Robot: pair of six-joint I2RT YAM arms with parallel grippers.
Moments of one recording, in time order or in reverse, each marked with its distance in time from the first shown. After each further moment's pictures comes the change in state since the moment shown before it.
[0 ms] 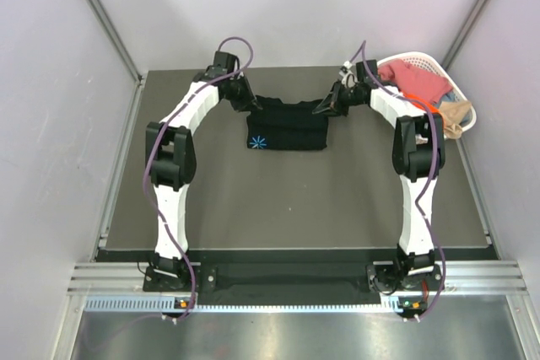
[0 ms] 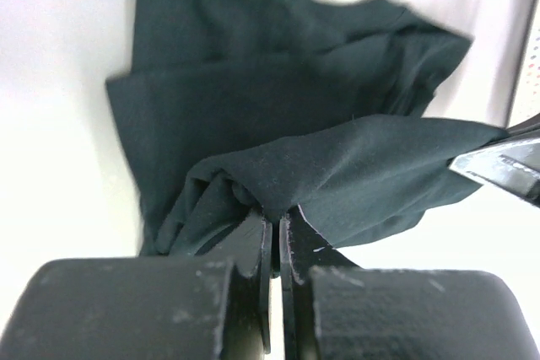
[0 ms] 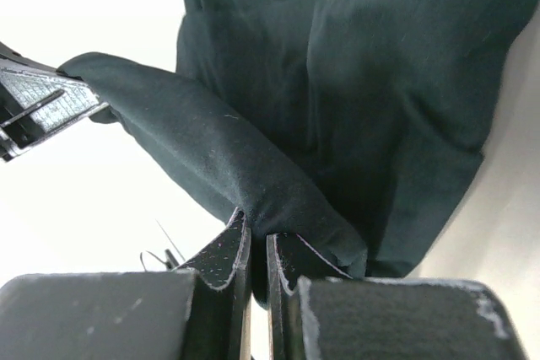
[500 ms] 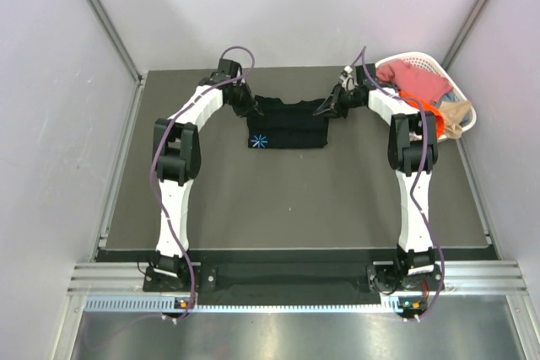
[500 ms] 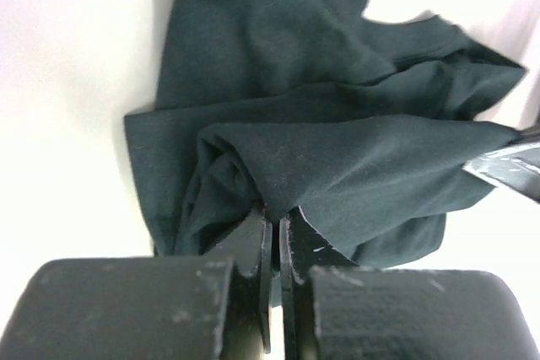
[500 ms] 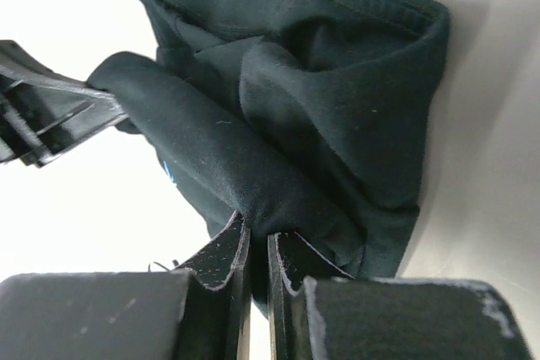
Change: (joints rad) left arm 0.008 0.118 0.050 0.042 0.002 -0.042; right arm -0.026 0.141 0.106 0.012 -0.026 0.036
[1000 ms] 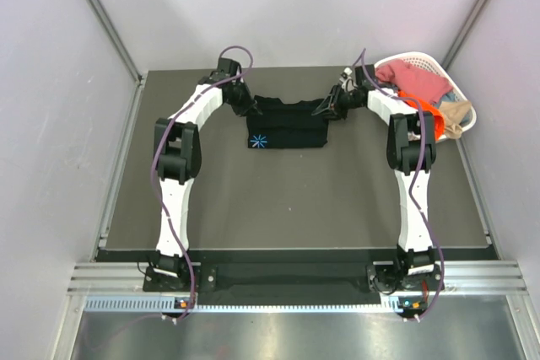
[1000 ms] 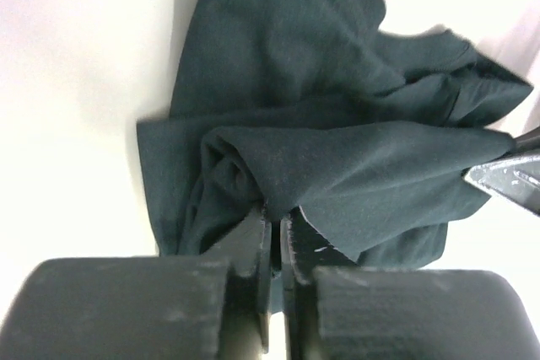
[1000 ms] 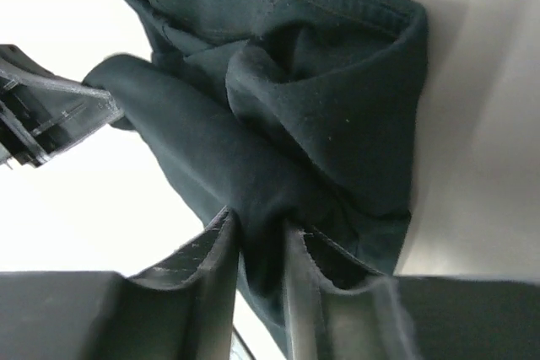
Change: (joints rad) left arm 0.007 0.016 0.014 -0.023 -0.018 -0.023; right arm 0.000 0.026 0.025 -0.010 -0.010 0.030
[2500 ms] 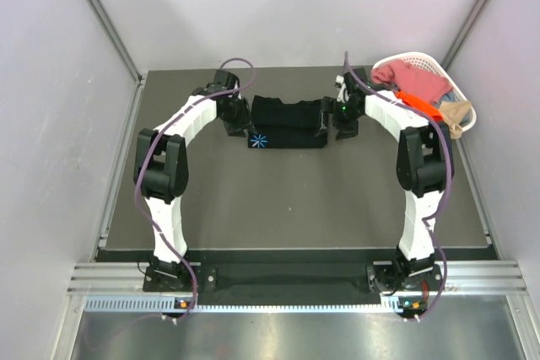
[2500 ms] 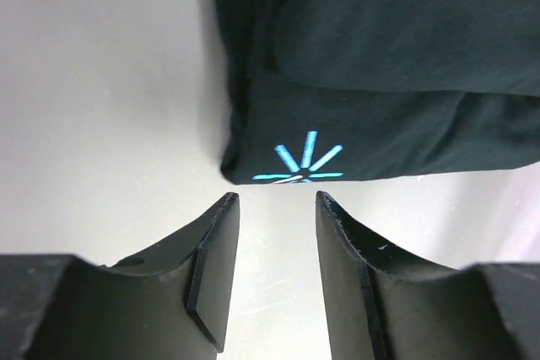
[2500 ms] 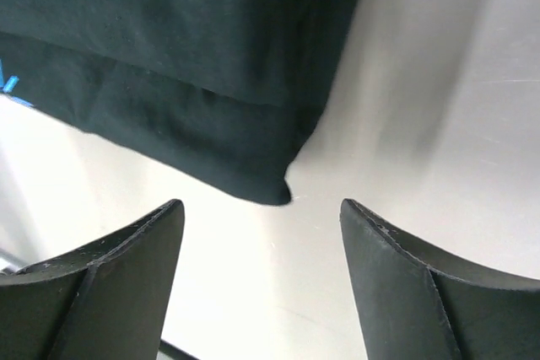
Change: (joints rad) left arm -0.046 -0.305 -0.357 -0.051 -0.114 0.156; right arm 0.142 -0.369 -0.288 -0.273 0.498 -0.296
